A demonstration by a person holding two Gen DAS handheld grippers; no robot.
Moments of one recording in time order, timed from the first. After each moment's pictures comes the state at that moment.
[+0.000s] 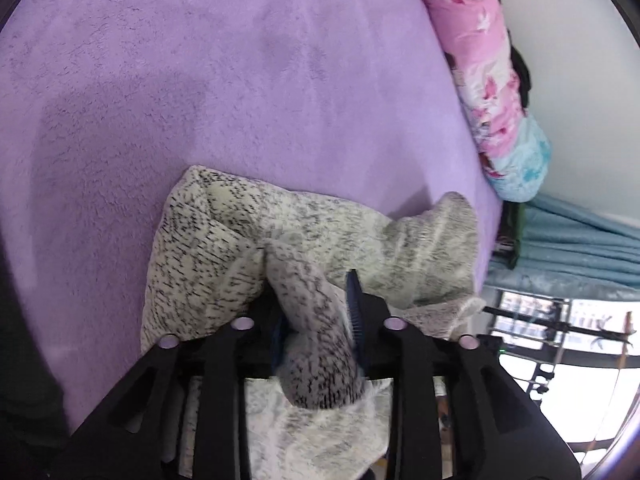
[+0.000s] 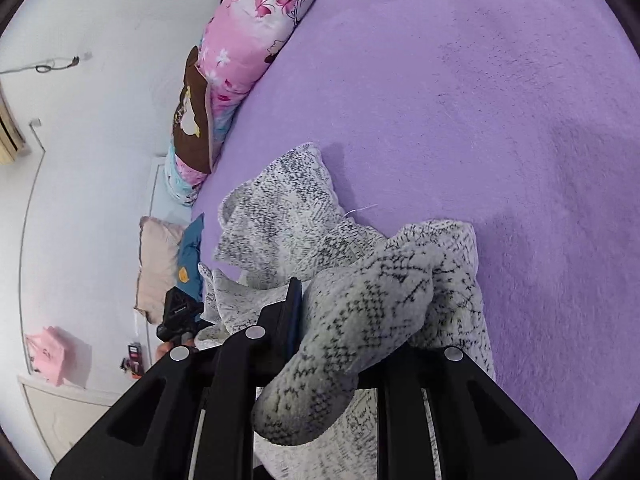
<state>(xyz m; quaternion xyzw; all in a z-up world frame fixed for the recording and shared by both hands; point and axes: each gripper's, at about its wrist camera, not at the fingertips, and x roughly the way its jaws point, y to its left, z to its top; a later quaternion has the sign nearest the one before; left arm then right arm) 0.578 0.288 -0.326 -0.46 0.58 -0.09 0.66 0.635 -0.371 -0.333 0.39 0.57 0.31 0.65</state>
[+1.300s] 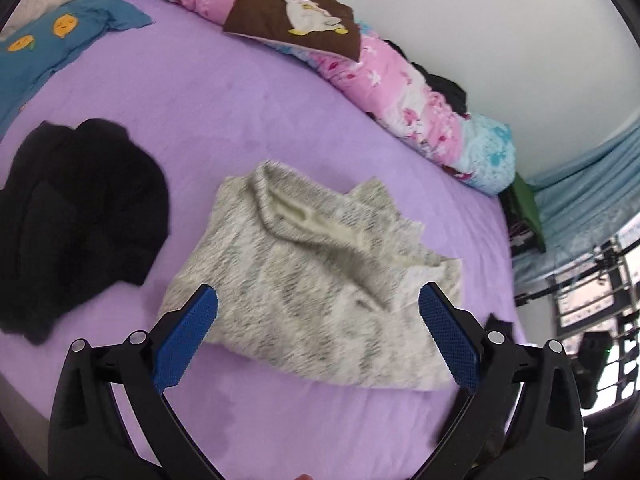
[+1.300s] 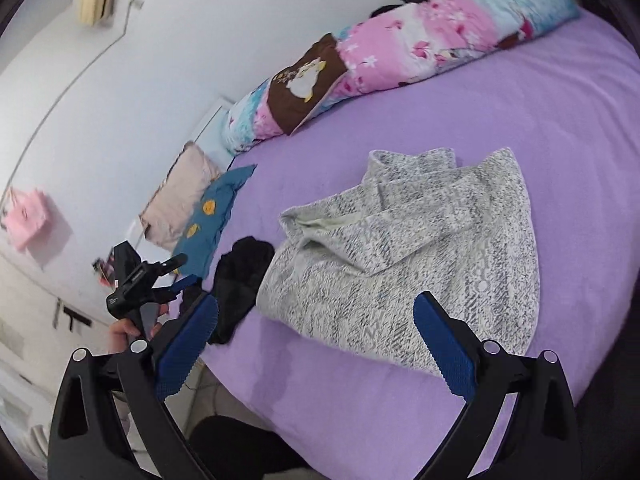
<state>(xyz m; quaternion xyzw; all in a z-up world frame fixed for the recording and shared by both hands) 0.346 0.181 -0.103 -0.29 0.45 0.01 0.85 0.428 -0.343 -0.106 0.20 0.48 0.39 0.76</state>
